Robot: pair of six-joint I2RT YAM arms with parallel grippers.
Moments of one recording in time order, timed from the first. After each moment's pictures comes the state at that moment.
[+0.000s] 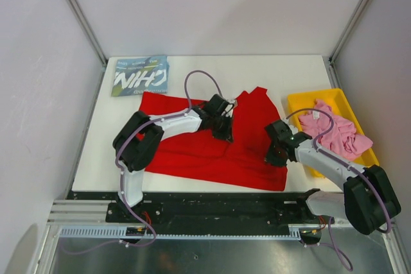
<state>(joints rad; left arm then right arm) -0.77 1.95 1.30 -0.31 0.31 -0.50 0.50 1.22 0.65 -0.66 0.16 0.88</state>
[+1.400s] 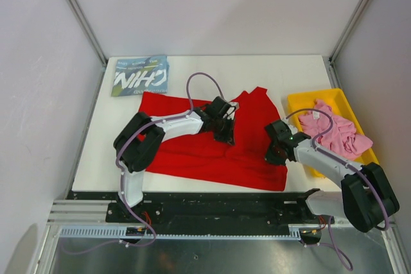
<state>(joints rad) -0.79 1.95 1.29 -0.31 0.32 -0.52 0.49 1.24 0.63 -0.61 0.15 0.89</state>
